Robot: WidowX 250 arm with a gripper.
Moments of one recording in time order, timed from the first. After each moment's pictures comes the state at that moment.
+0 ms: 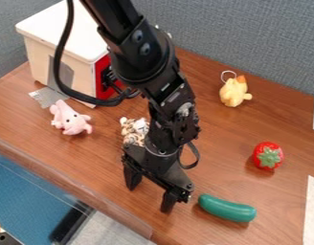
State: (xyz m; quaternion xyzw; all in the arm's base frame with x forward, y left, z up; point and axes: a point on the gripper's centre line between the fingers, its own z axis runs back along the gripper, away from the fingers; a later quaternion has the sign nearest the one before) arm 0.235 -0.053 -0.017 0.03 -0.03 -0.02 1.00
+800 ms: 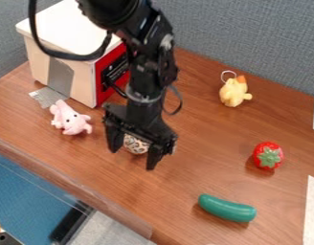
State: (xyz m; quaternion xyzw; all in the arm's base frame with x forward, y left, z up) arm 0.263 -0.012 0.026 0.01 -0.02 0.04 1.00
